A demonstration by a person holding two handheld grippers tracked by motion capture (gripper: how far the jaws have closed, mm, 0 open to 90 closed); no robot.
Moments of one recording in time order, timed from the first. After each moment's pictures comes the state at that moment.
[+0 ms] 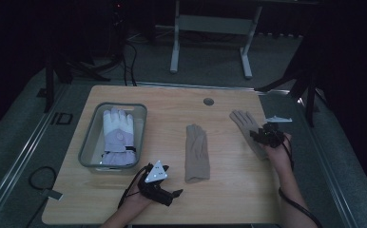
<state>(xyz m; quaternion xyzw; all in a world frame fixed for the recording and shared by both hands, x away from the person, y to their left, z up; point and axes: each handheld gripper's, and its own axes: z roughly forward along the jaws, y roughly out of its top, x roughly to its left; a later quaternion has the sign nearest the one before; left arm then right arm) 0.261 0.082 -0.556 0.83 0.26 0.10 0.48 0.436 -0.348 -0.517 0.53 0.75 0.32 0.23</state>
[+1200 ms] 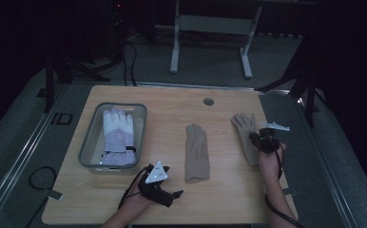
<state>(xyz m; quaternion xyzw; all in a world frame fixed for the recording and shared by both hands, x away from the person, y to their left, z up) 0.260 0.081 -0.558 0.83 0.26 0.10 0.48 0.407 -0.321 -0.521 0.59 0.69 0.34 0.25</state>
